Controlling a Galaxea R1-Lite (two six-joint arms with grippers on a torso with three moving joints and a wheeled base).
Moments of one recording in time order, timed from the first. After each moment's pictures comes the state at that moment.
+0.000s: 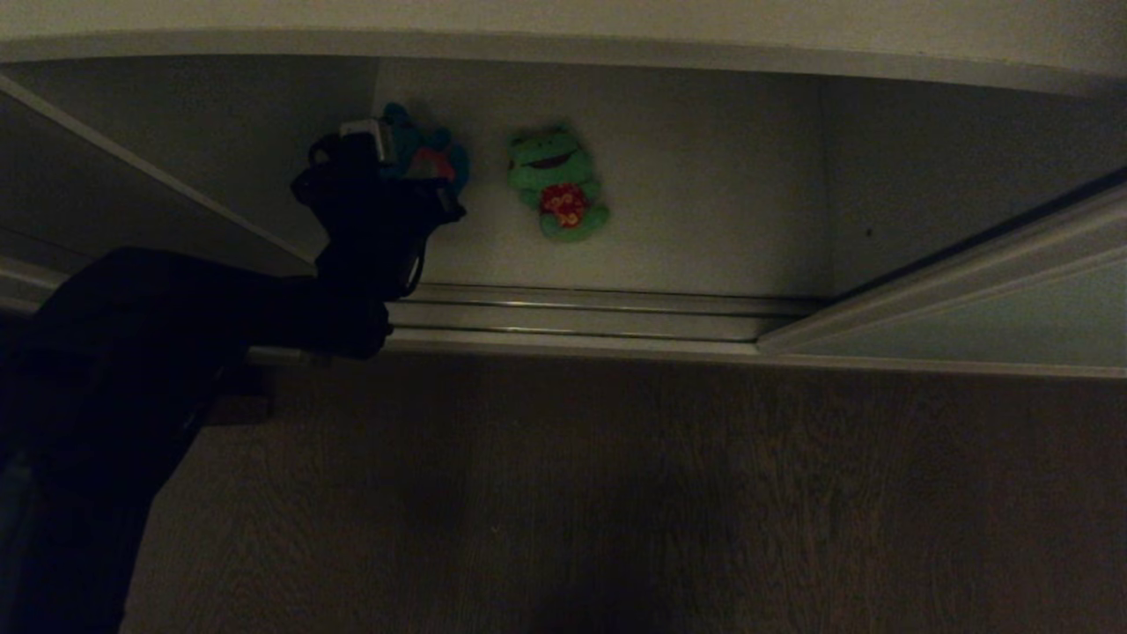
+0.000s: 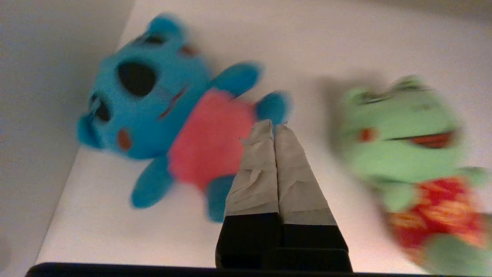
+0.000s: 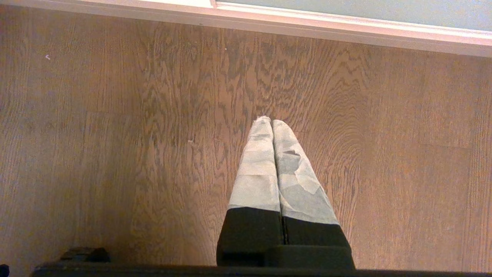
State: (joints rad) left arm -0.22 2.31 -1.75 -1.02 0.15 -0.04; right arm 0.00 0.00 0.00 0.00 0.00 0.00
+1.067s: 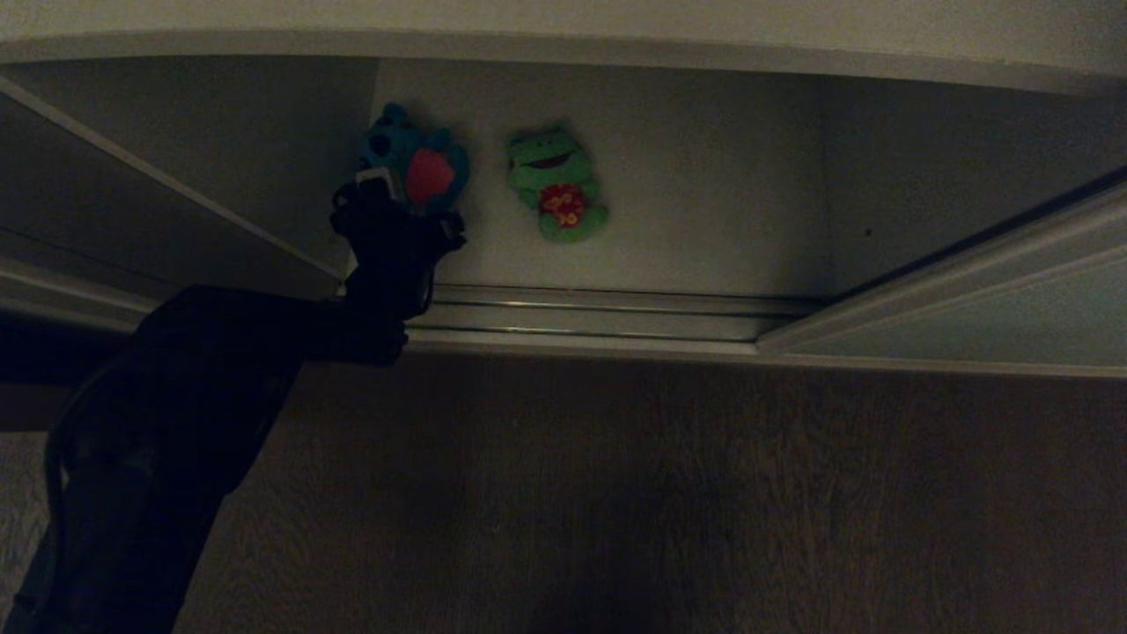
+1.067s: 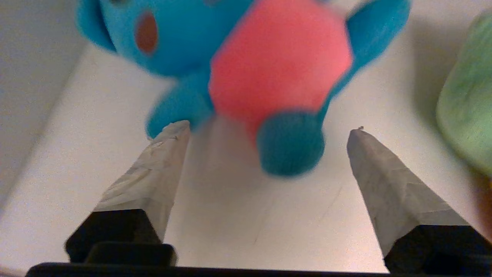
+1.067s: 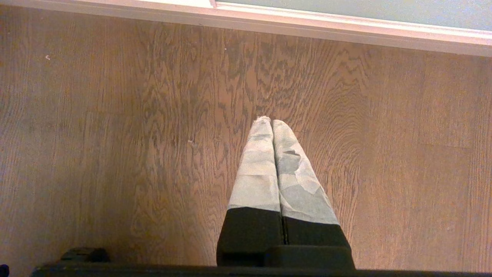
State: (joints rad) left arm -0.19 2.48 -1.94 -0.88 0.22 -0.15; right arm 0.00 0.00 0.00 0.00 0.00 0.00
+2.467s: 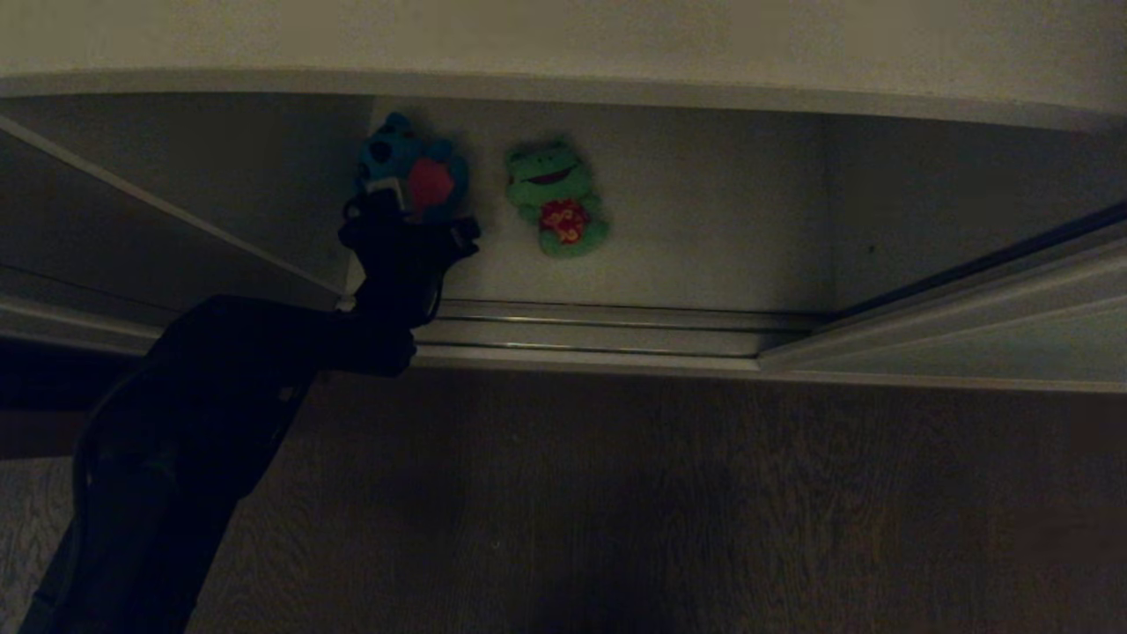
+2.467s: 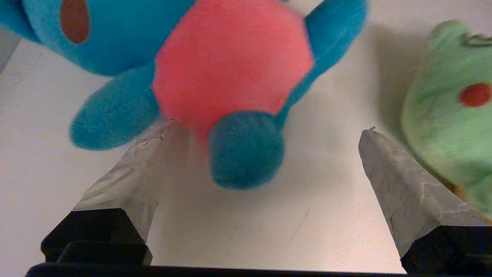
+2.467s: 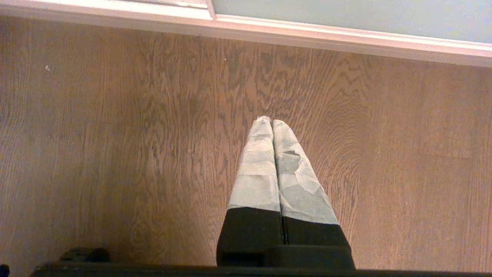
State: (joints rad) left arm -0.20 2.52 -1.94 -0.96 0.14 -0.18; right arm 0.00 0.00 0.00 0.00 0.00 0.00
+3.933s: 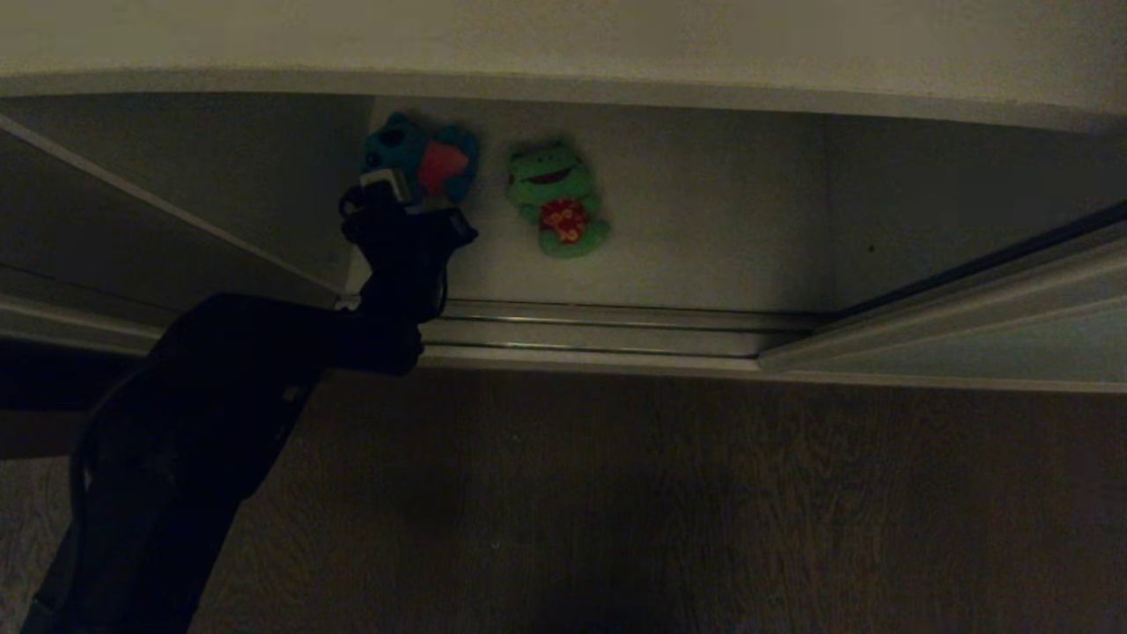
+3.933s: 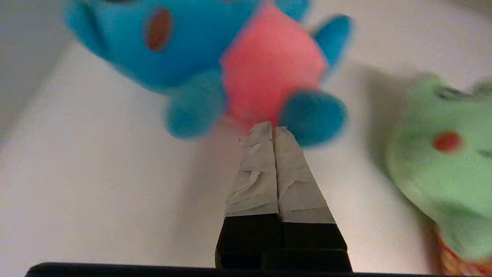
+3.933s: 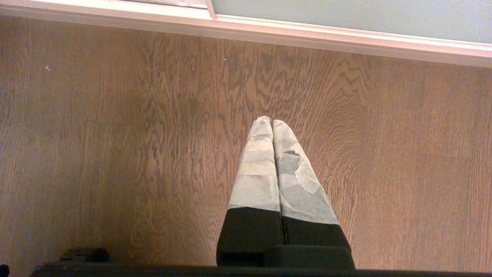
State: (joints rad) left arm -0.23 2.50 -1.93 -1.01 0.27 -0.19; right arm 0.00 0.00 0.00 0.00 0.00 0.00
